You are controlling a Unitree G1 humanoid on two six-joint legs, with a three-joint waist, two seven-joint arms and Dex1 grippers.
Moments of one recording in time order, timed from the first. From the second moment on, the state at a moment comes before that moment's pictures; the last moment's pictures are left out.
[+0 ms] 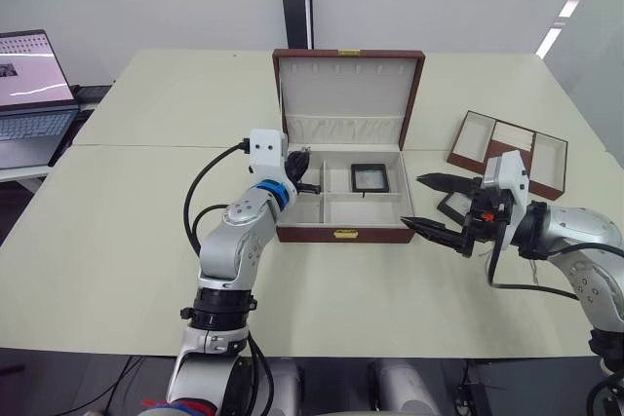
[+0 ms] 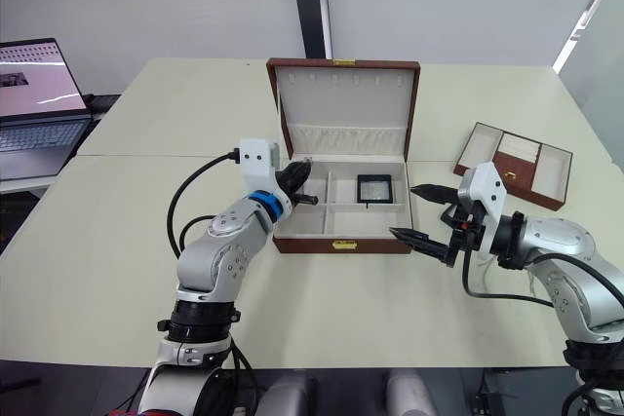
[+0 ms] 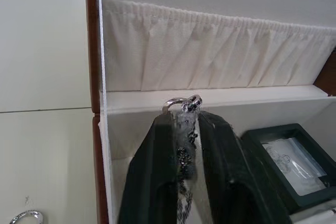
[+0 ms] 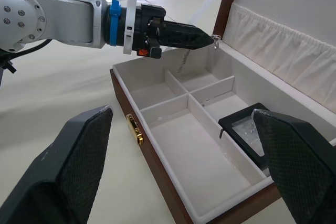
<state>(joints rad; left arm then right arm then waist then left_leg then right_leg) -0.51 0.09 0.03 -0.07 -0.29 0.63 -0.13 -0.24 -0.74 -0.10 -0.39 0.61 0.54 0.92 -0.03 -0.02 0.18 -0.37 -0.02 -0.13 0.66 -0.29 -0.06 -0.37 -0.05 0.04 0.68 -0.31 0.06</state>
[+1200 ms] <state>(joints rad) -0.14 0.83 0.37 -0.31 -0.72 0.87 -0.81 -0.03 -0.88 -0.39 -0.05 0.54 0.42 1.02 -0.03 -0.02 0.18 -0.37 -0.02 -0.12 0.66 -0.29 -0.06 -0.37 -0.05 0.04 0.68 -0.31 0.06</state>
